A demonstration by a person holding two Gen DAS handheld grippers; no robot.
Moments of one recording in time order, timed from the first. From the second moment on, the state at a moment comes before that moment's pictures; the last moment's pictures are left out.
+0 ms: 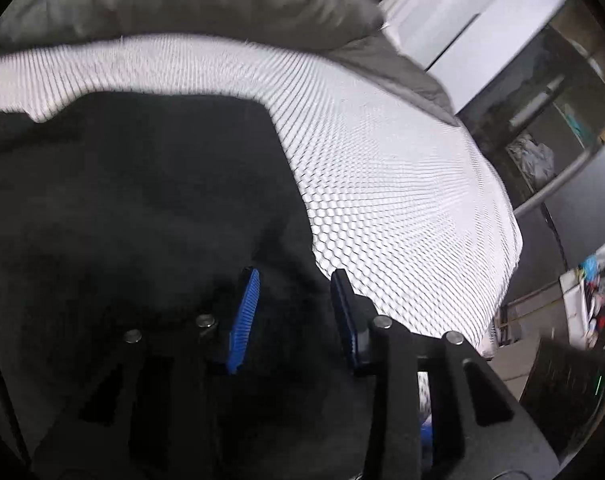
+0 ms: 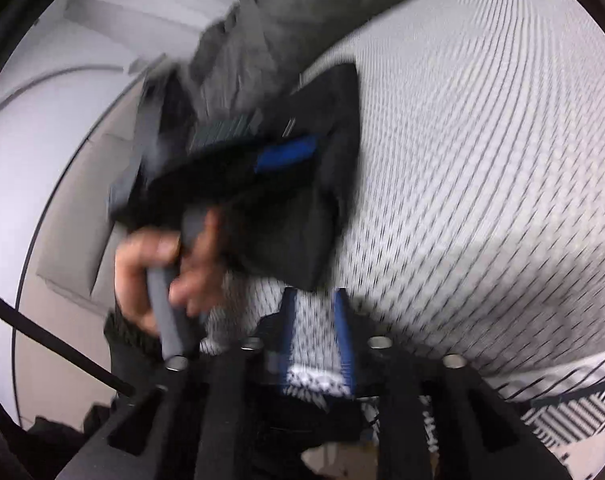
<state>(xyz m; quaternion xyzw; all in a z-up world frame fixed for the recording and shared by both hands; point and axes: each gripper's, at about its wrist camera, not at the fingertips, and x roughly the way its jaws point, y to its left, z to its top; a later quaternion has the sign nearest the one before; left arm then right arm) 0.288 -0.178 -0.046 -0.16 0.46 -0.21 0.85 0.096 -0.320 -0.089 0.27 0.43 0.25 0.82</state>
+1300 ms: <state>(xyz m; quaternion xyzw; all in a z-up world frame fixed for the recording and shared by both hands) 0.171 -0.198 -0.078 -0.03 0.40 -0.25 0.88 0.272 -0.286 -0.106 0.17 0.44 0.21 0.86</state>
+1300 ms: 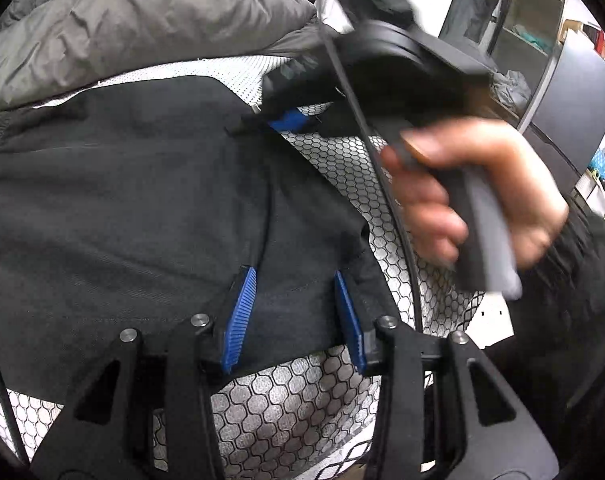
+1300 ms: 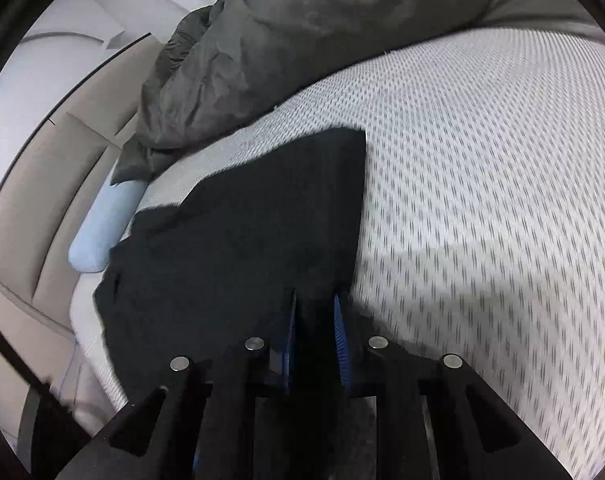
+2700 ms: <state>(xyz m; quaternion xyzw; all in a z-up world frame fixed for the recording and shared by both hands) 0.231 0.003 -0.011 -0.16 0.39 -0.01 0.91 0.228 -0.291 -0.067 0.14 0.38 0.22 0.89</state>
